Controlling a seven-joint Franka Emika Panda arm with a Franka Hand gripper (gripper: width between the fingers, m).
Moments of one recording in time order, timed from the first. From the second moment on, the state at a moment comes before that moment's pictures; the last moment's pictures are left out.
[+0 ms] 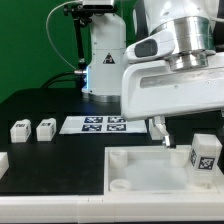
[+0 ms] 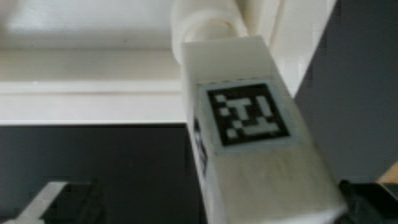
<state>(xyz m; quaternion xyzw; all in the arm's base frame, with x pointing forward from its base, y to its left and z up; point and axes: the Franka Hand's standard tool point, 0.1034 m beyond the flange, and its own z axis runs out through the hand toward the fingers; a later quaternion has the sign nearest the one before) 0.633 0.112 0.085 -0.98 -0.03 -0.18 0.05</state>
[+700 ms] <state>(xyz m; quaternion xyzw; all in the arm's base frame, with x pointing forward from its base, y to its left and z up) 0.644 0.106 0.077 -1.00 -0.04 0.00 0.06</state>
